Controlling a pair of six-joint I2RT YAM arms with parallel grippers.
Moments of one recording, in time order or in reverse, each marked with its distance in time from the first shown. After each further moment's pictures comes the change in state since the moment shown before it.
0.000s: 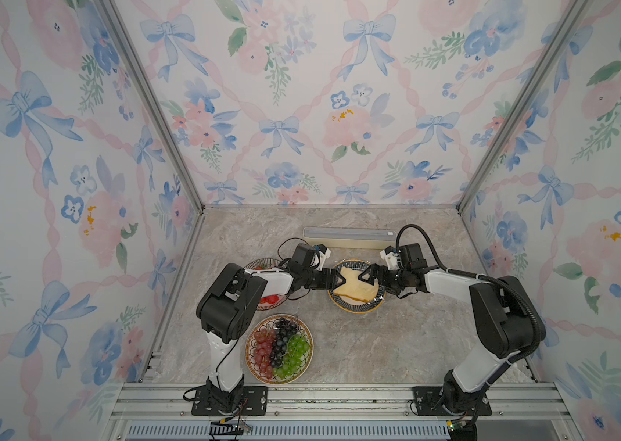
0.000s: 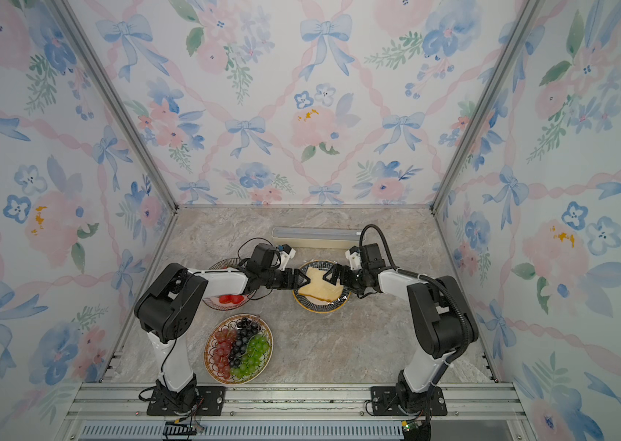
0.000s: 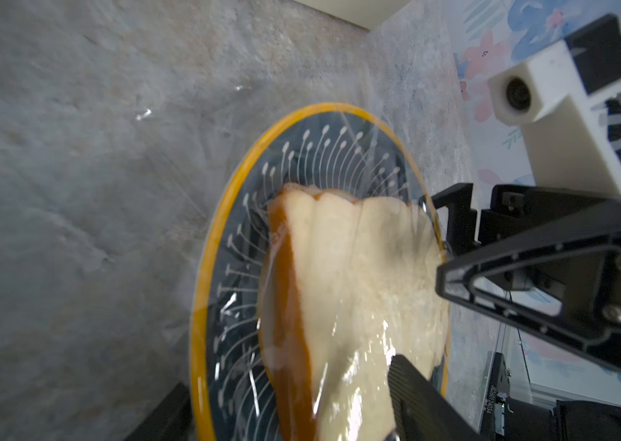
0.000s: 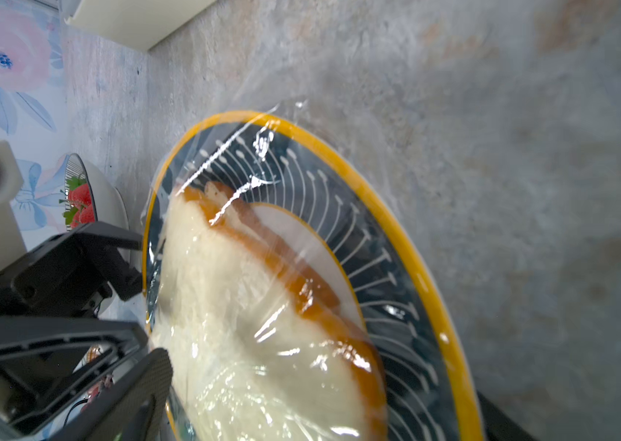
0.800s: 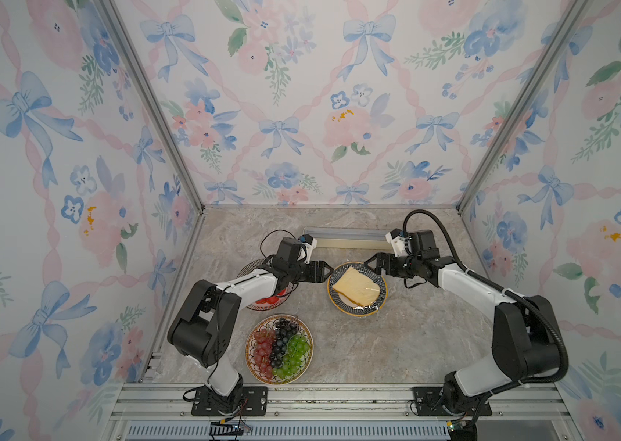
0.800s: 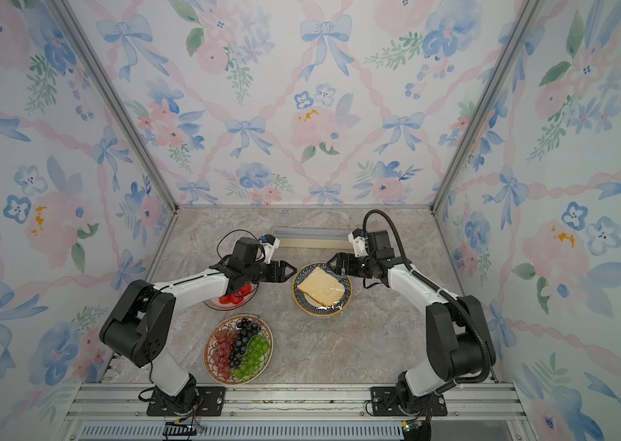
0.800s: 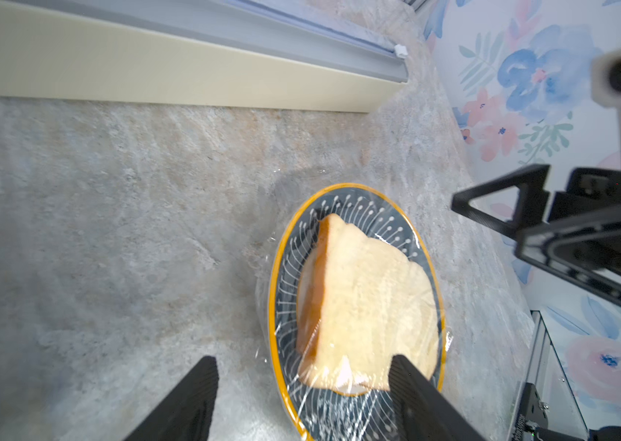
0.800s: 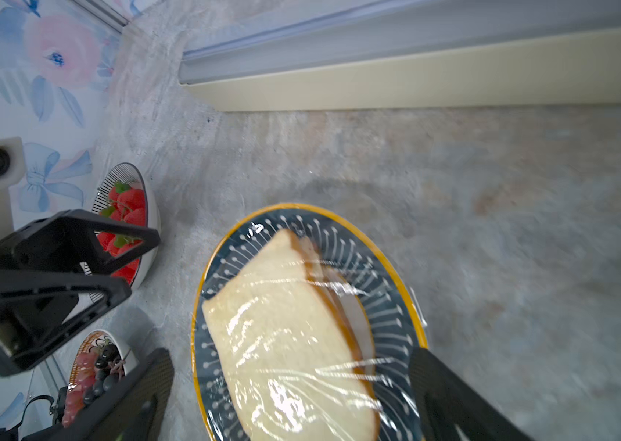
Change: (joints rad) left arm 0.063 -0.280 -0.112 -0.090 -0.116 0.080; right arm -0.006 -0.092 0.166 -0.116 0.050 -0.201
